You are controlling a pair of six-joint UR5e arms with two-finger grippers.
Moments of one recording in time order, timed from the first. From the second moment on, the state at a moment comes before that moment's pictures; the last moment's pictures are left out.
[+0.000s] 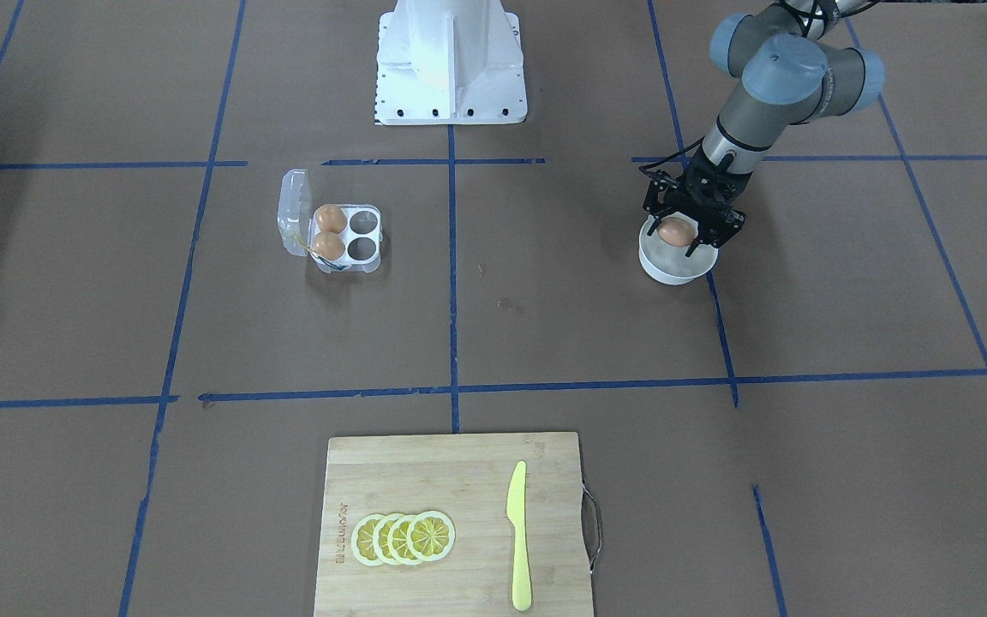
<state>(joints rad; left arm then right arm) -0.58 -1.67 -1.87 -2.11 -1.90 -0.62 1.55 -1.72 1.73 -1.32 2.34 0.00</state>
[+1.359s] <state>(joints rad) -0.51 -2.00 -1.78 -2.48 -1.78 -1.52 1.55 -1.72 1.72 -1.32 2.34 0.00</state>
